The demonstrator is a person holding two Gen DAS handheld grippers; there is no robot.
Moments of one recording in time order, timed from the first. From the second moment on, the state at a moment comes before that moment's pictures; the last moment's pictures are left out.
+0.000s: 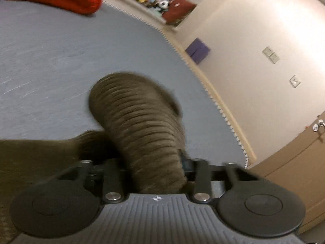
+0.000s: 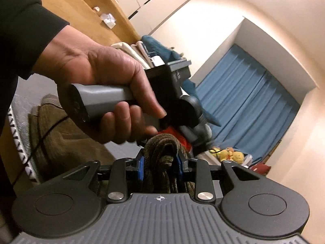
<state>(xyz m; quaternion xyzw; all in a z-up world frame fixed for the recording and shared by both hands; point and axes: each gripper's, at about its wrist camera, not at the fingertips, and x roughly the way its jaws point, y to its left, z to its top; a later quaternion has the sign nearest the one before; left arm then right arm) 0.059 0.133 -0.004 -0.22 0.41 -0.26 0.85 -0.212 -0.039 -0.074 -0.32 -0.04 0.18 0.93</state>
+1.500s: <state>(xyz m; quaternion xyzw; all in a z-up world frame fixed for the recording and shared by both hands) 0.099 0.260 -0.009 -0.26 0.35 -0.17 0.88 0.054 -0.158 -0.003 0.21 0.30 0.26 0.89</state>
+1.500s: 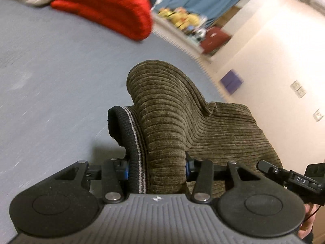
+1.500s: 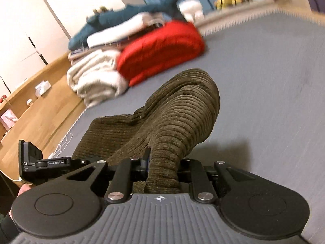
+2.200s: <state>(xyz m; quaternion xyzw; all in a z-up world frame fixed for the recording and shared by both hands) 0.099 0.113 -0.079 0.09 0.44 -0.20 0.87 0.126 -0.171 -0.096 -0.06 0.42 0.24 0.87</state>
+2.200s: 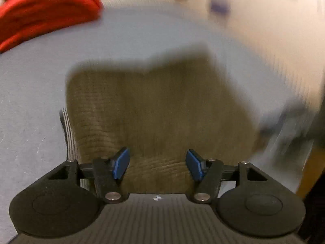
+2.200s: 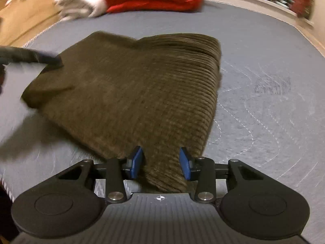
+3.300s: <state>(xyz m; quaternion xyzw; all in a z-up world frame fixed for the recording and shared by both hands) 0.103 0.162 -0.072 0.08 0.44 -0.16 0.88 0.331 -0.259 -0.148 0.42 0.38 0.04 0.82</state>
